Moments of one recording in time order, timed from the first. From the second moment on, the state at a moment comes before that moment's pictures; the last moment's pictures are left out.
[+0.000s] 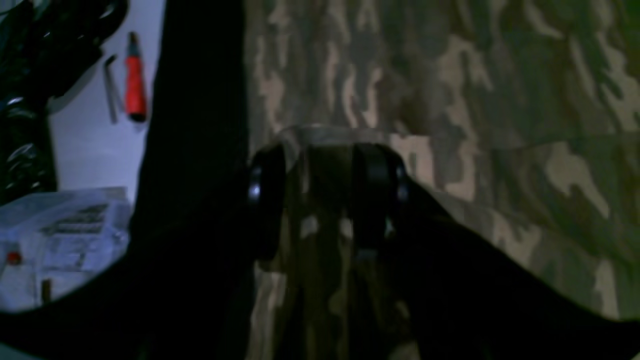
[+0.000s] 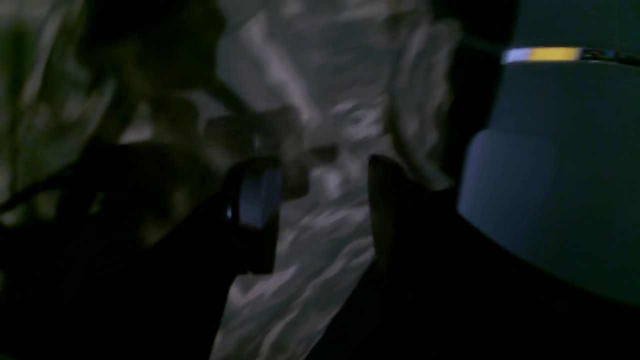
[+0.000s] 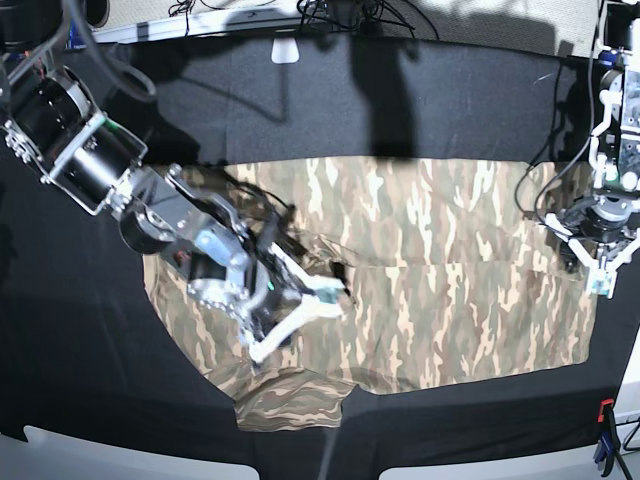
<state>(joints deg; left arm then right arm) 2.2 -27.7 0.6 89.5 -8.9 0.9 29.4 36.1 25.2 -58.4 79.9 -11.2 29.8 -36.7</state>
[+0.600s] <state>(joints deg) 2.5 -27.8 0.6 89.5 -8.9 0.9 29.4 31.5 9.0 -28.7 79.8 13.8 15.0 -36.1</state>
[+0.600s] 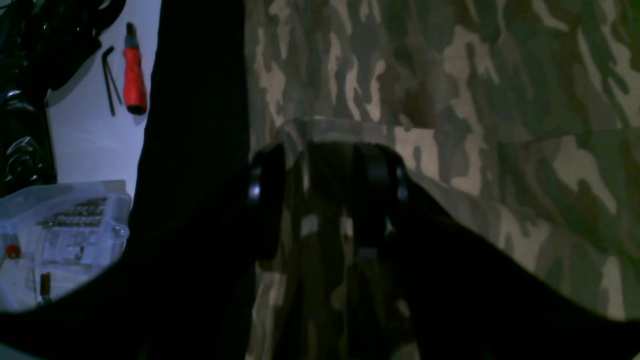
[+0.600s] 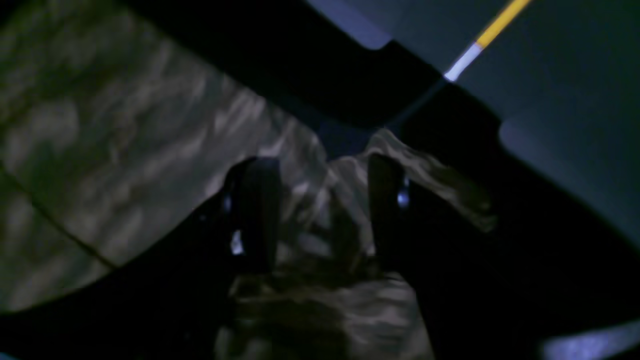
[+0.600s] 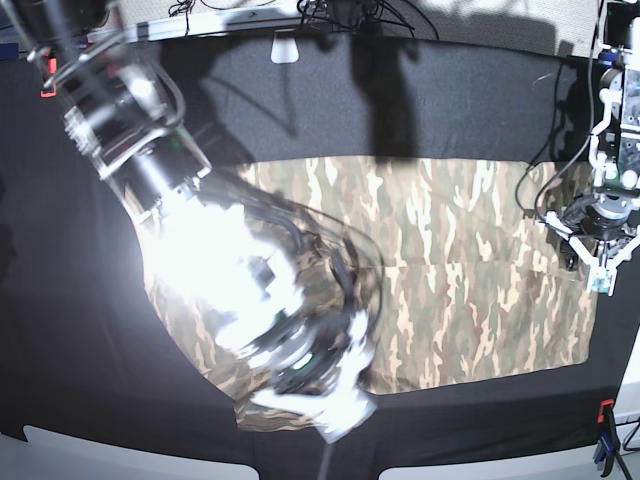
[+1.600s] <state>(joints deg) 2.5 -27.8 0.6 89.5 -8.7 0.4 28.1 24.5 8.4 9.0 79.7 36.3 41.0 -52.8</state>
